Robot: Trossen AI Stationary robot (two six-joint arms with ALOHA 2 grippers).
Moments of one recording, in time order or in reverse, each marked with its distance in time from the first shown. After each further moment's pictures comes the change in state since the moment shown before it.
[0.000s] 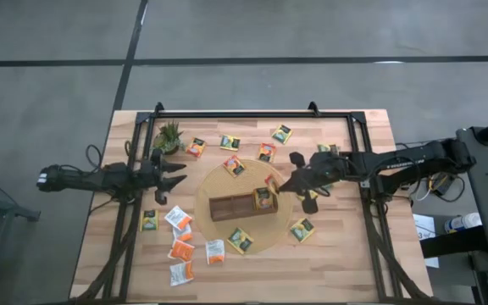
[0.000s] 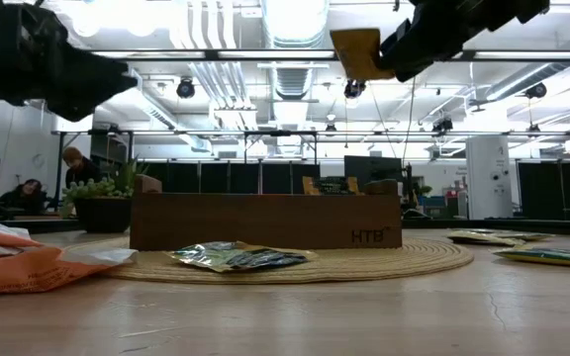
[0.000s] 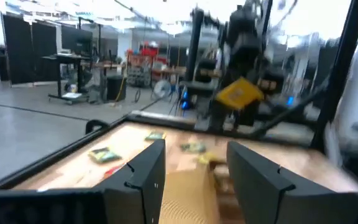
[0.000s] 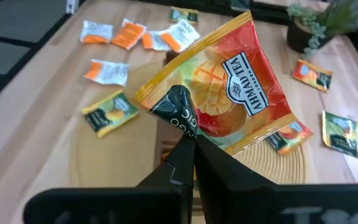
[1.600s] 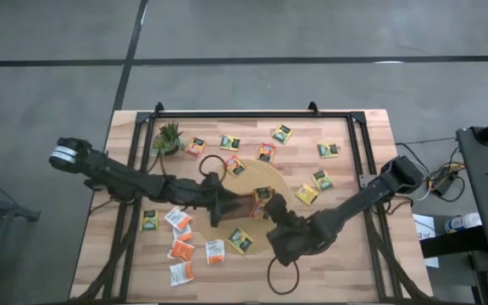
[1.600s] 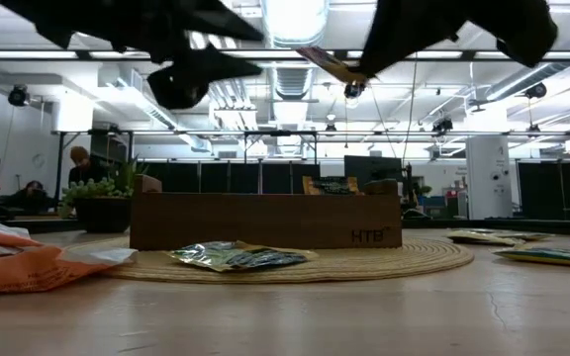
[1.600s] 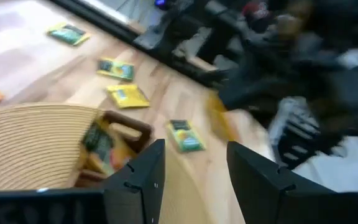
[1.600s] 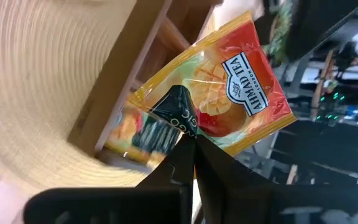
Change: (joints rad) left arm -0.142 1.245 0.661 0.255 0.048 -0.468; right arm 0.480 0.657 0.657 -0.687 0.905 -0.279
